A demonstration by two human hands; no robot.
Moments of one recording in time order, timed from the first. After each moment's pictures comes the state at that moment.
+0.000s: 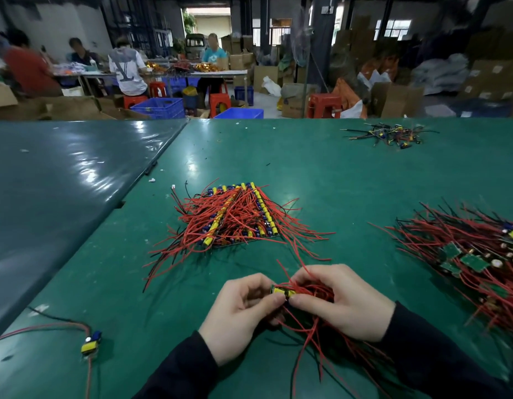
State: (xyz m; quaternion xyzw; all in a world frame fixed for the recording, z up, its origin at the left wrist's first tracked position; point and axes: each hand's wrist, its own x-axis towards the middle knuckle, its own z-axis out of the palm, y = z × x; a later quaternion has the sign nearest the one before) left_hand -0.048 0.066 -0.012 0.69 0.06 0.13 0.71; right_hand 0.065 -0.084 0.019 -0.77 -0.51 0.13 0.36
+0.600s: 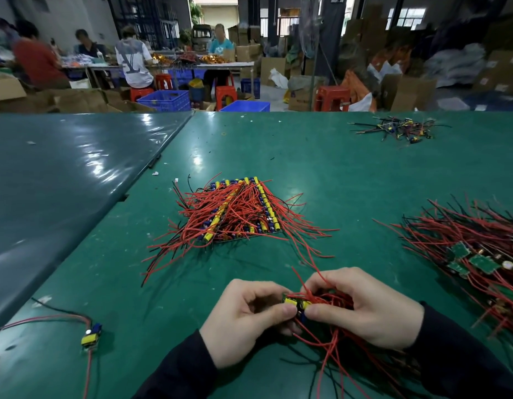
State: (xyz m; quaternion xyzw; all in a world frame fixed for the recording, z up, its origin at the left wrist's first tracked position) left_hand -0.056 0.060 -0.005 0.72 0.00 0.10 0.69; right_hand 0.070 -0.103 0.029 -0.71 -0.55 0.21 0.37
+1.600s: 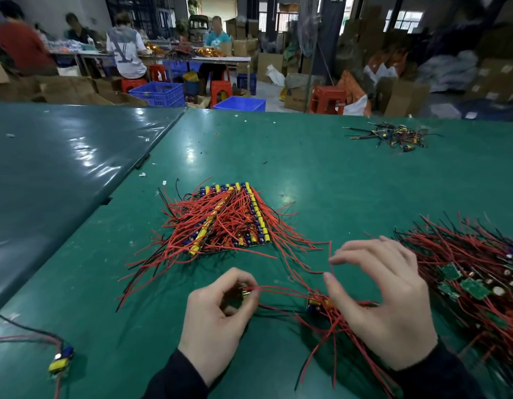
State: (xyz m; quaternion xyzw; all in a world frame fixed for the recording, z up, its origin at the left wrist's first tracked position) left_hand -0.039 0.071 -0.018 0.81 0.14 0.32 0.47; right_hand 0.078 -0.106 0.037 -0.77 -0.43 -0.29 0.36
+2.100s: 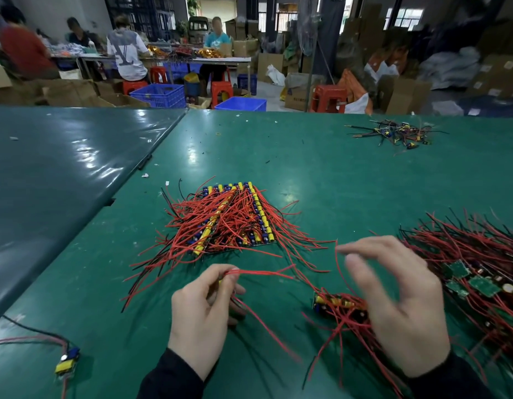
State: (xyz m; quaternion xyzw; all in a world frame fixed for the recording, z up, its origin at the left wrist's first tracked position) left_hand -0.044 0.082 -0.015 0.74 0.24 0.35 0.53; right_hand 0.069 -0.104 0.040 -0.75 -0.39 -0.23 0.49
